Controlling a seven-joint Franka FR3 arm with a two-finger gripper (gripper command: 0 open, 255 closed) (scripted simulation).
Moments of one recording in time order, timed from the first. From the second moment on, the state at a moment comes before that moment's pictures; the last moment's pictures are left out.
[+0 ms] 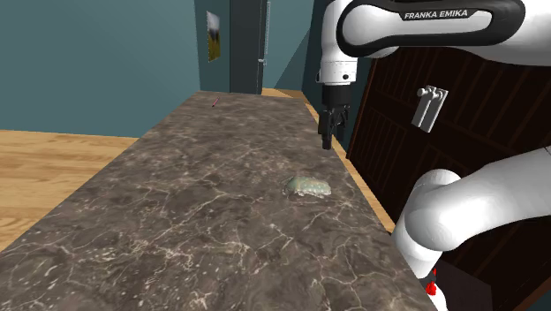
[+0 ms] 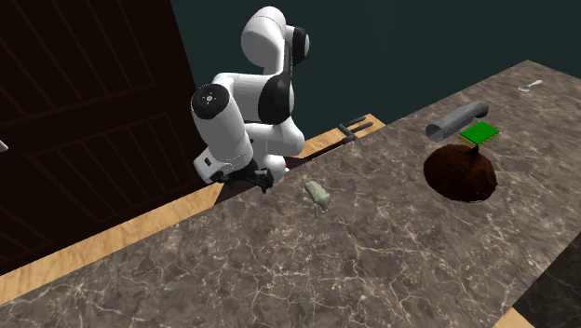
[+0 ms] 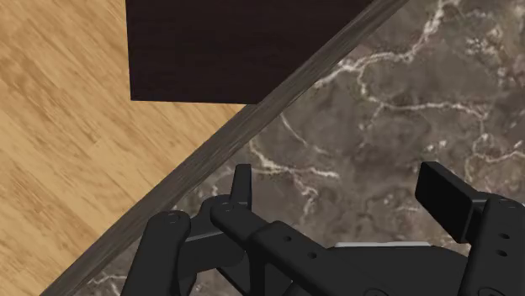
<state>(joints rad) 0.02 -0.75 -0.01 -2.42 0.03 1.48 -0.04</state>
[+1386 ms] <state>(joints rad) 0.27 -0.94 0.28 -2.55 0.27 1.65 0.04</state>
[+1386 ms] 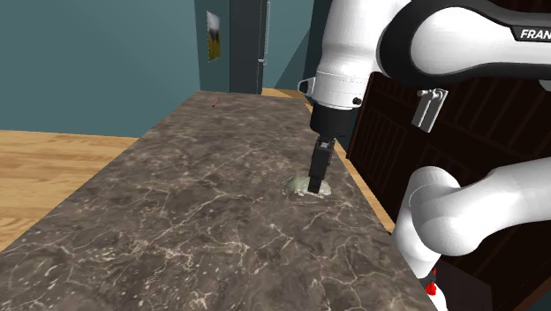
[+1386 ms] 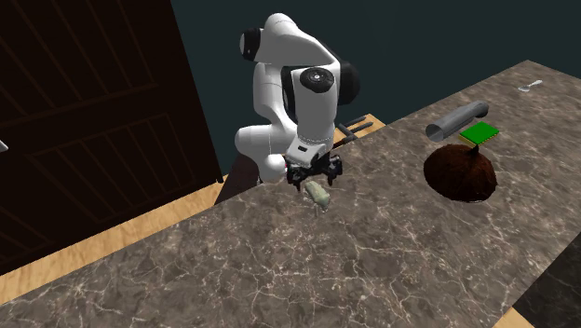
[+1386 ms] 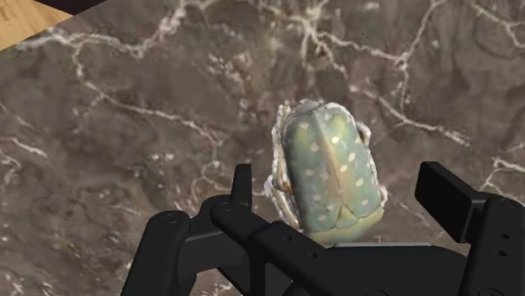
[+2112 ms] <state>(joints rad) 0.27 -0.95 0.29 -2.61 0.28 1.70 0.03</state>
